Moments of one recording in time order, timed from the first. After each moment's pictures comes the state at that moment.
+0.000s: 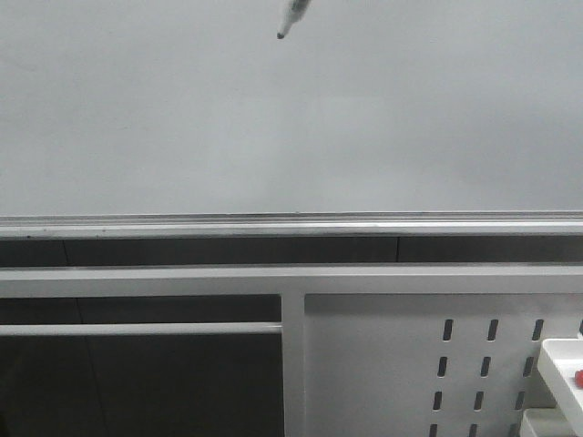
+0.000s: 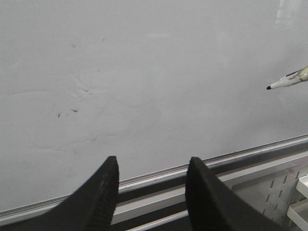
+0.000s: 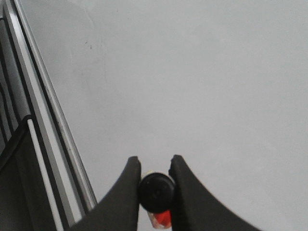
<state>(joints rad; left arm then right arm) -0.46 -0.01 -0.27 0.09 0.40 -0.12 0.97 0.97 -0.61 0.91 -0.29 -1.59</state>
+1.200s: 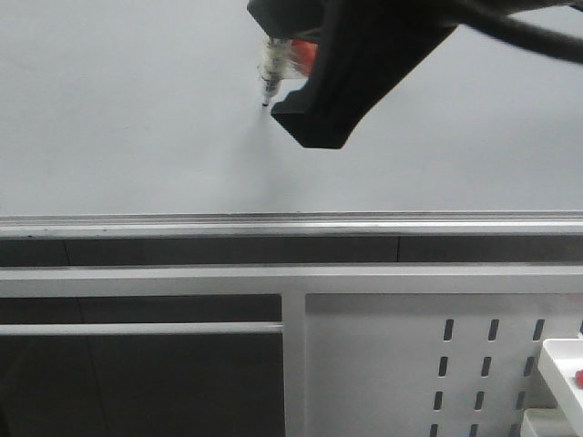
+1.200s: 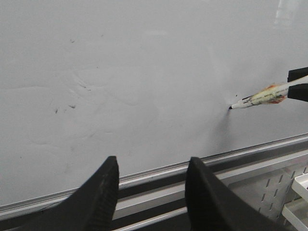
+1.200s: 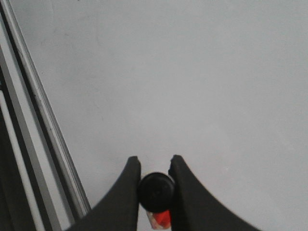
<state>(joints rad) -0.46 -0.01 -0.27 0.07 0.41 -0.12 0.98 1.23 -0.61 0.74 -0.54 -1.41</state>
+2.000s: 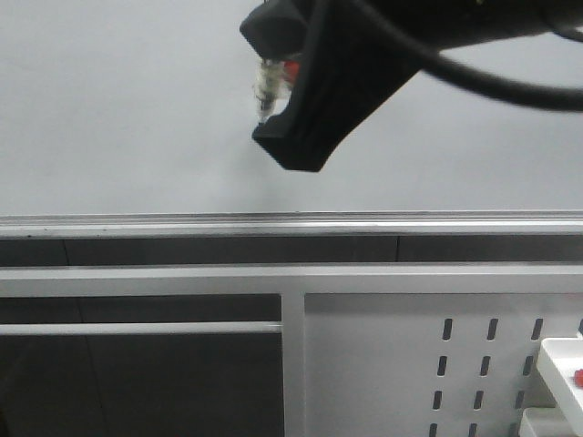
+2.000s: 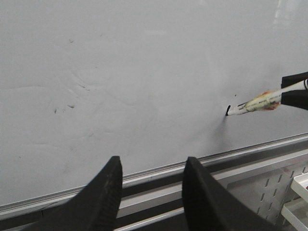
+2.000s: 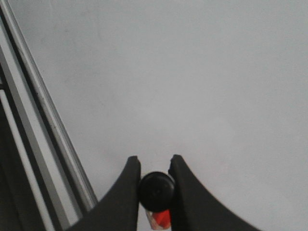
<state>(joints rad) -0.46 -0.01 -0.27 0.07 0.41 -0.12 0.99 1.29 -0.61 0.75 -0.58 -1.36</state>
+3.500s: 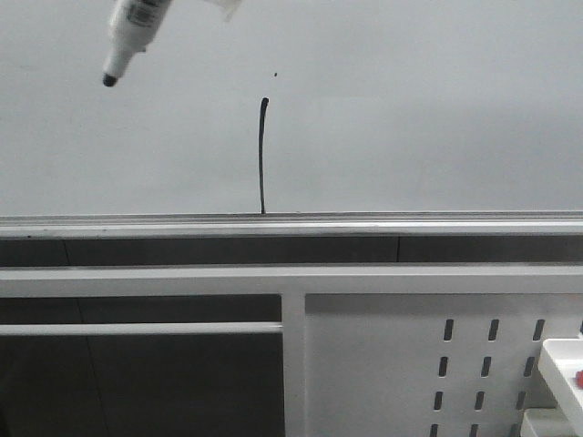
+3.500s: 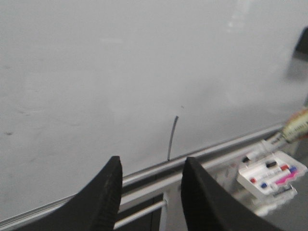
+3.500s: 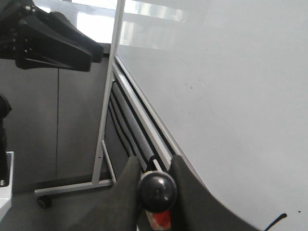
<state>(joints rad) -0.47 0.13 -0.41 -0.39 0.47 0.30 1.12 0.88 -0.64 0.98 -0.06 -1.27</state>
